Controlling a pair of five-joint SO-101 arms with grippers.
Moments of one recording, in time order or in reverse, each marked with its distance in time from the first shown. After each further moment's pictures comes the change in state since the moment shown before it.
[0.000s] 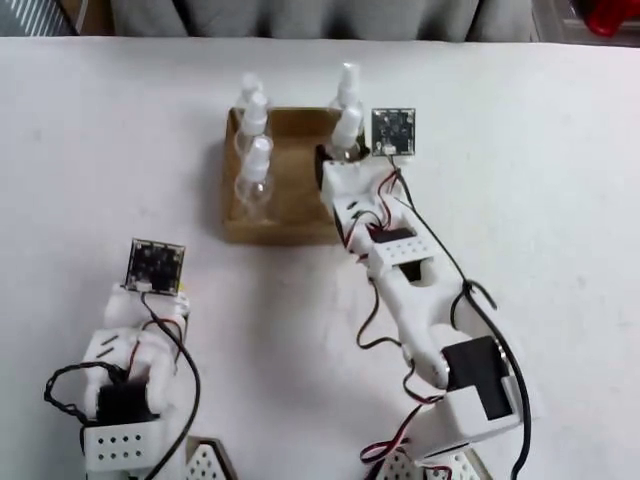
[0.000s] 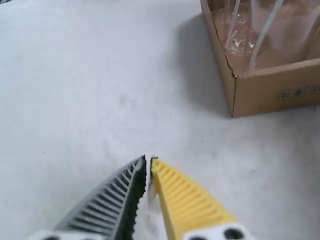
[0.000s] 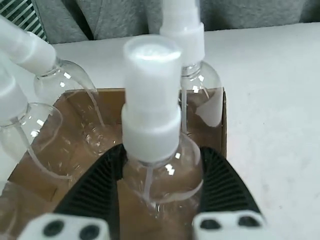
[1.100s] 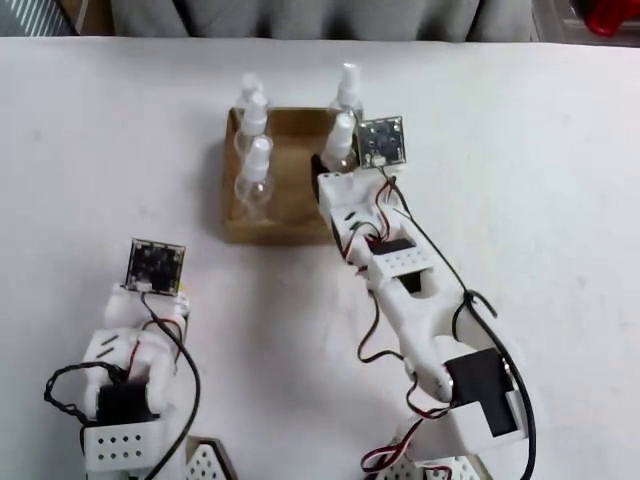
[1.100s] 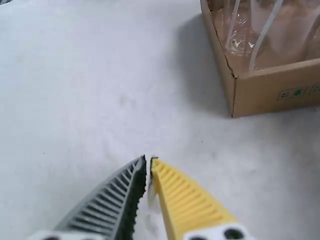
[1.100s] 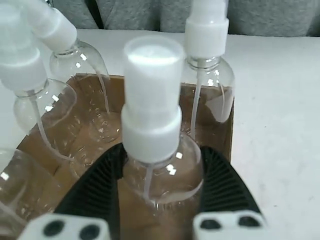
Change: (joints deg) left arm 0.0 0.0 0.0 0.0 0.0; right arm -1.3 -3.8 7.1 -2.7 6.0
